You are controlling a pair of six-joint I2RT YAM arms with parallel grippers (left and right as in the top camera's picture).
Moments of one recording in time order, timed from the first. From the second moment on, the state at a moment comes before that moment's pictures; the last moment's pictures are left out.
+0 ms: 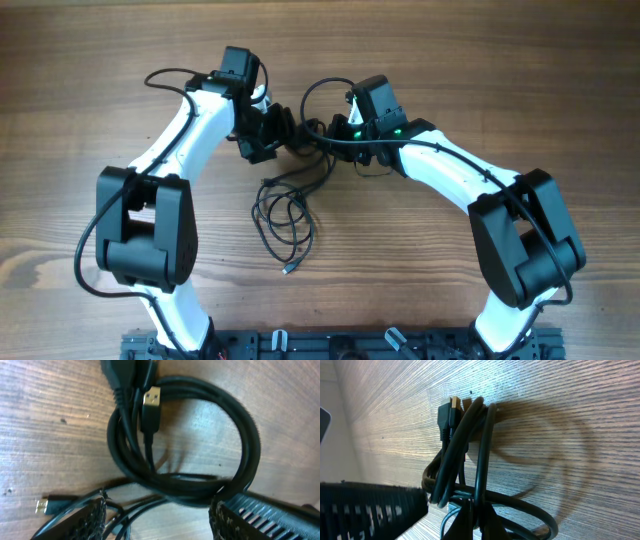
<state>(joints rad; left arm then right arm) -0.22 1.95 1.43 -0.86 0.42 -0.58 0.48 1.91 1.18 -0.19 -0.44 0.83</state>
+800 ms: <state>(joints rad) -0.22 2.03 1.43 -0.75 0.39 -0.72 0.48 1.91 1.18 -0.19 -0.45 0.83</state>
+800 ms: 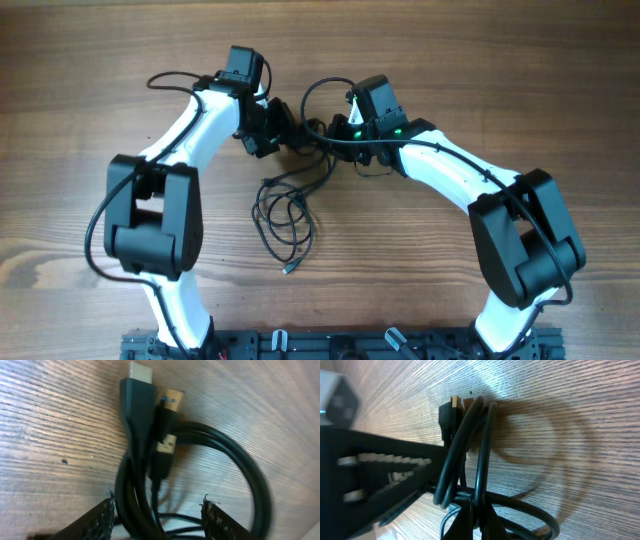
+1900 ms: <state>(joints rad) -0.13 2.06 1.43 -0.75 0.48 -0.68 0.25 1.86 1.18 -0.20 -0.99 0.73</state>
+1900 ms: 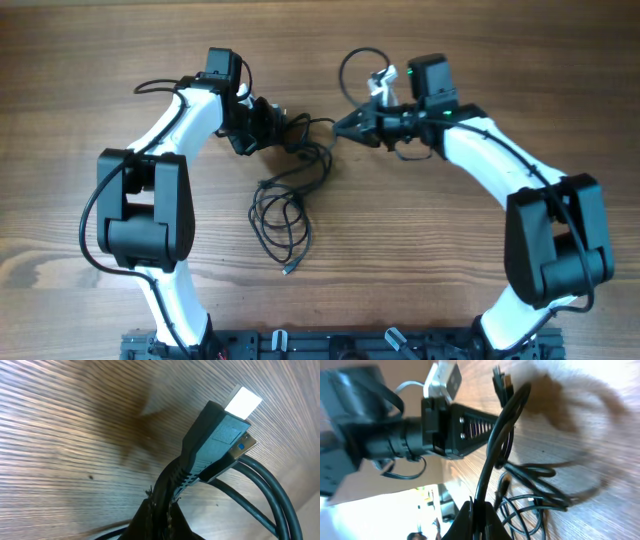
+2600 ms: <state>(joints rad) -0.15 2.06 1.43 -0.75 0.54 -0.64 0.17 1.85 1.17 -0.57 -0.40 0.71</state>
